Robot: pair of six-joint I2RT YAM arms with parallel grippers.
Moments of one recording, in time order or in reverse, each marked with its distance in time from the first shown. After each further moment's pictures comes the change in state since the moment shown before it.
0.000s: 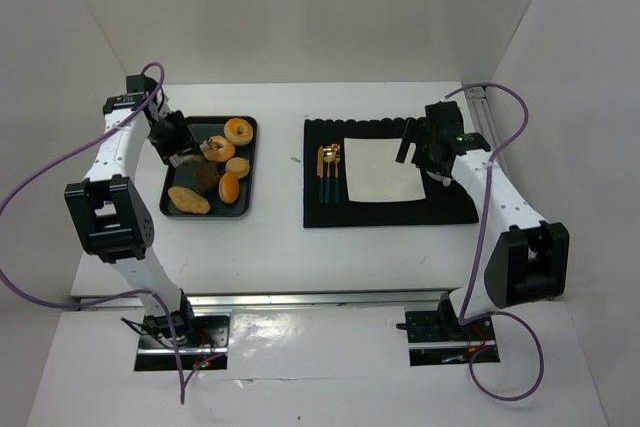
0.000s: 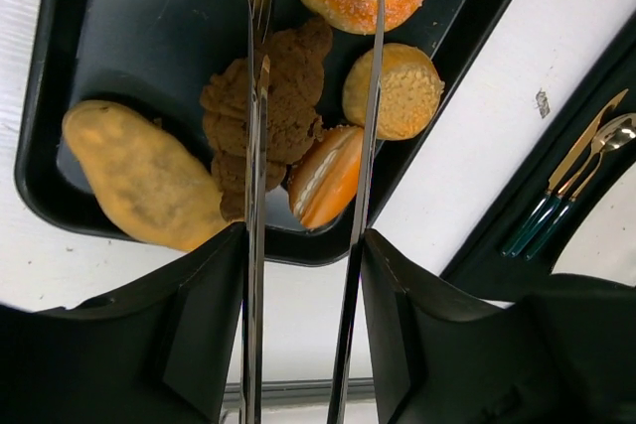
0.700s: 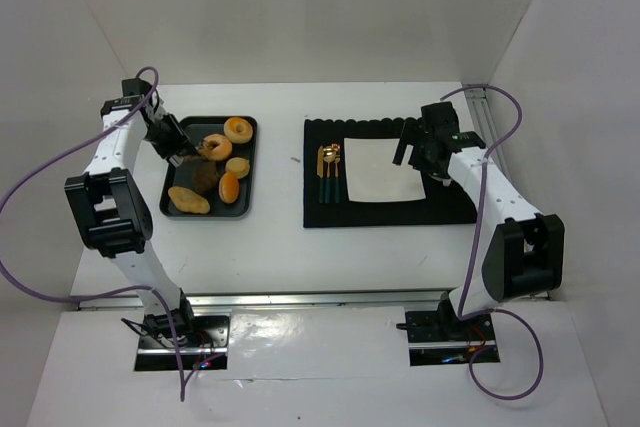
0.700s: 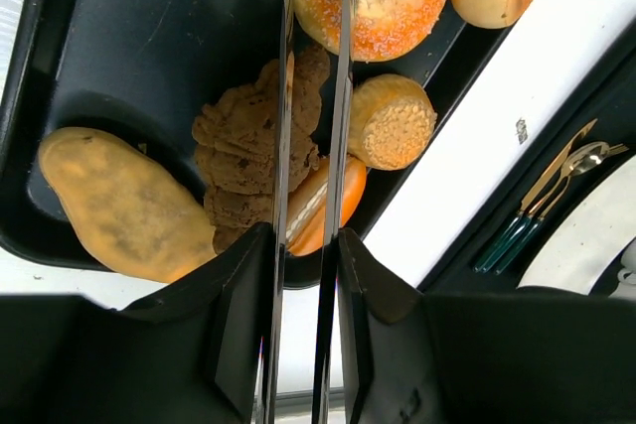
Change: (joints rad) left arm 0.039 0.064 -0.012 0.063 0.056 -0.053; right arm 0.008 0.043 0.002 0.004 -0.013 0.000
